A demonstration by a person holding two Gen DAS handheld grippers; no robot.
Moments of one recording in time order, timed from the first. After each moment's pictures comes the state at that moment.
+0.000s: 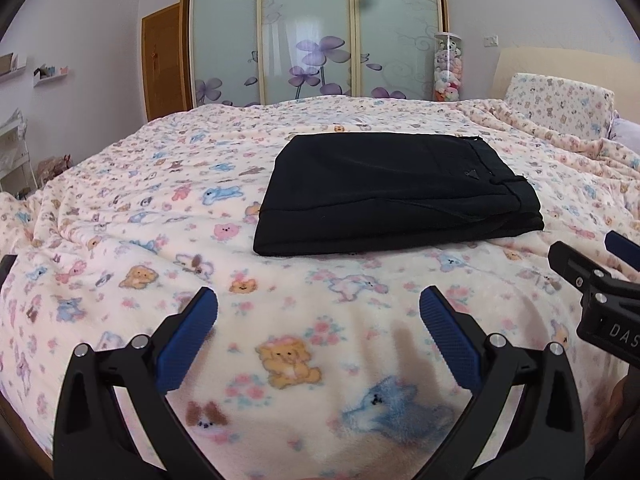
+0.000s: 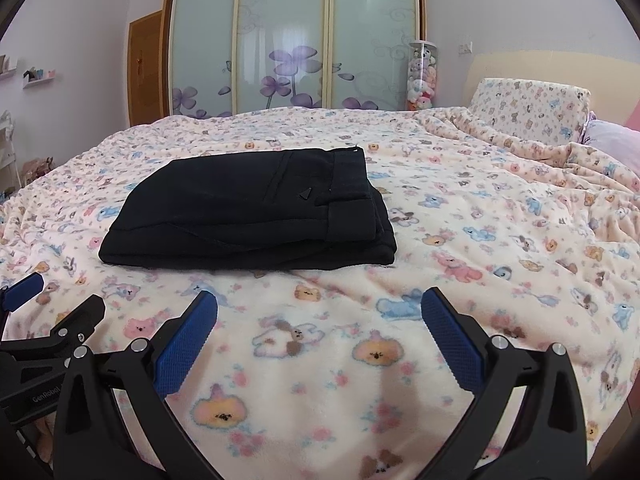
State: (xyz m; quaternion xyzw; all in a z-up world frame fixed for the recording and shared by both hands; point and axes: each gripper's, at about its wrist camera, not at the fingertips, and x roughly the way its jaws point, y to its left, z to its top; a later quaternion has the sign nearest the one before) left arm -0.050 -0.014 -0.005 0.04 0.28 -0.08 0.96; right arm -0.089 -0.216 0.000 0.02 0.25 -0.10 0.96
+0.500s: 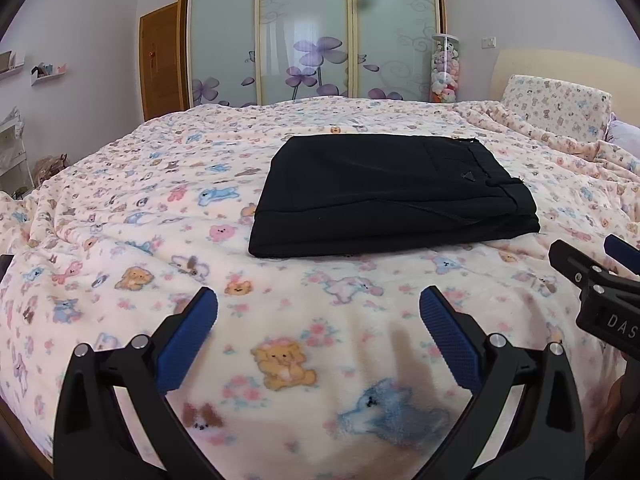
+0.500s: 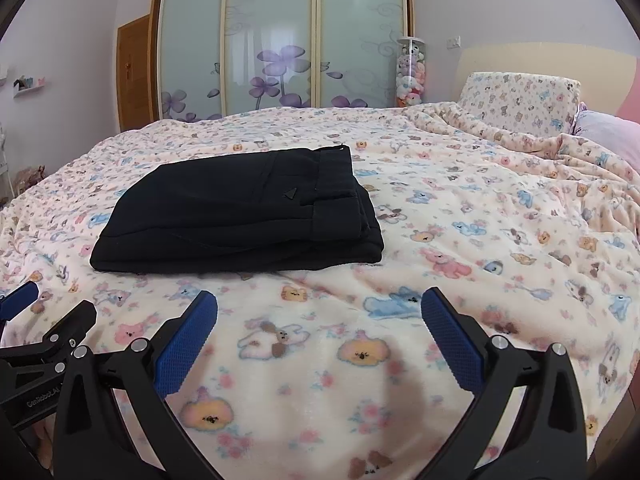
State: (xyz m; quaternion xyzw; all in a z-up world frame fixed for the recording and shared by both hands) left arm -0.051 -0.015 -0.004 0.03 0.27 -0.09 0.96; right arm -0.089 -0.224 0.000 0.03 0.25 -0.12 0.96
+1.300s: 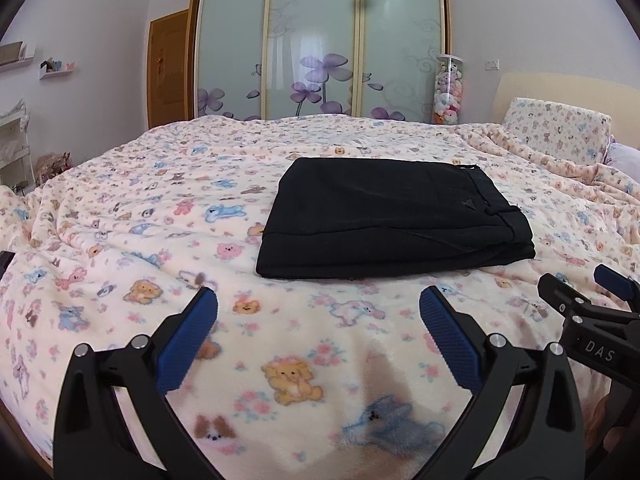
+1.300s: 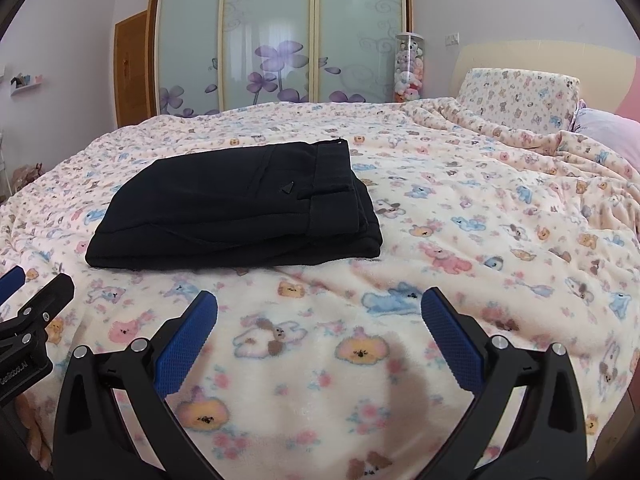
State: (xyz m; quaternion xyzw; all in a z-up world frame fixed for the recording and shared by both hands) left arm -0.052 -0.006 0.007 0.01 0.24 -0.09 0.97; right arm -0.088 -0.224 -0.003 0.03 0.26 -0.12 0.96
